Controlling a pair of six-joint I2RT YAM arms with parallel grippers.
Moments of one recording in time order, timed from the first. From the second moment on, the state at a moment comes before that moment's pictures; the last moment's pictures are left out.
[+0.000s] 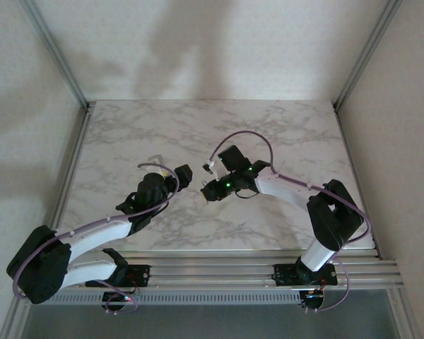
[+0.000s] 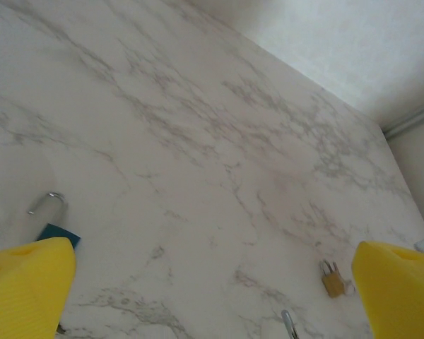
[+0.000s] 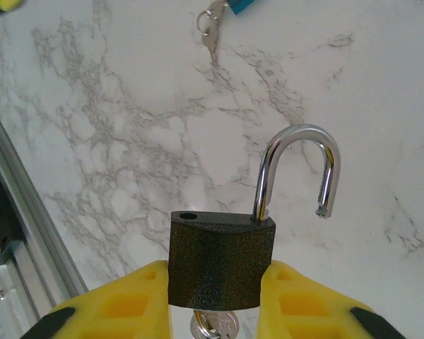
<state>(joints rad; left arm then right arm) -0.61 1.18 0.45 0.35 -0.27 -0.78 0.76 1.64 1.09 -0.43 -0.47 0.16</state>
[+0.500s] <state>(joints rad) -0.55 1.34 0.51 0.39 0.04 -0.85 0.79 1.63 1.07 -0.40 -0.52 0.14</state>
